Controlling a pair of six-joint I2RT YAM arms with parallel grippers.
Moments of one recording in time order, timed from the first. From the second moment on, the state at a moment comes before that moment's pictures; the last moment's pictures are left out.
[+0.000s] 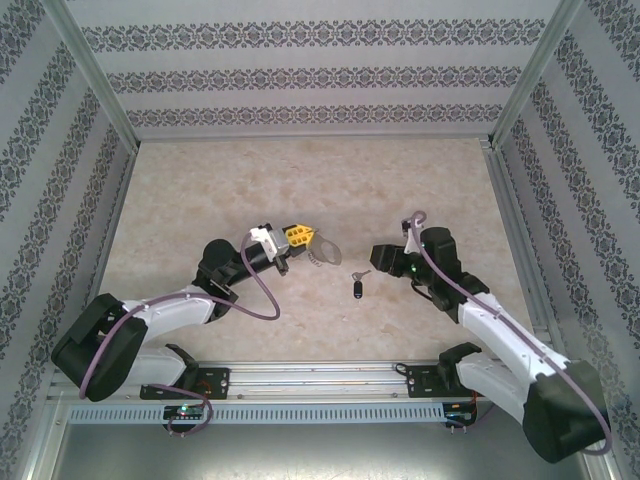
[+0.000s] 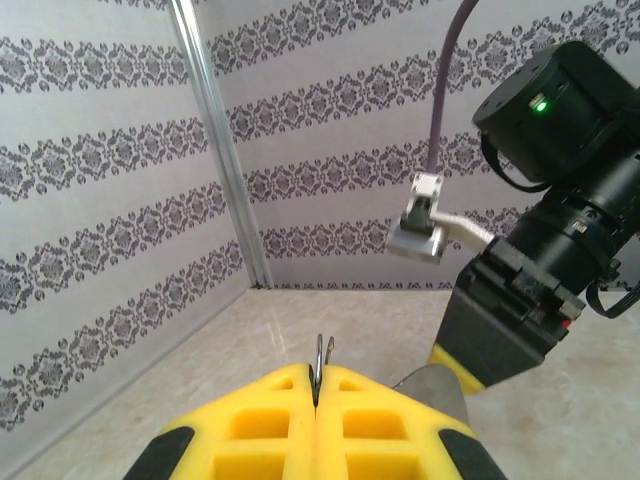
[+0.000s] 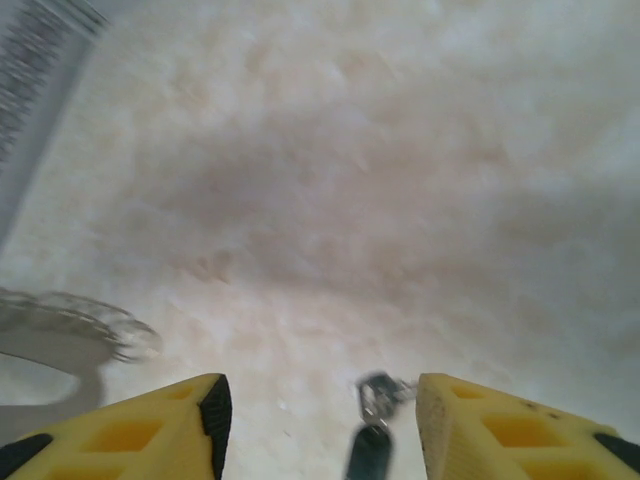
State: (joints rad) left arm -0.58 1.30 0.43 1.07 0.48 0.16; right arm 0.34 0.98 0.48 -0.13 -0.30 0.51
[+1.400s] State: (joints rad) left arm -0.61 1.16 0.29 1.08 0.36 0.15; right arm 0.58 1.47 0.61 -0.15 -0.04 0.60
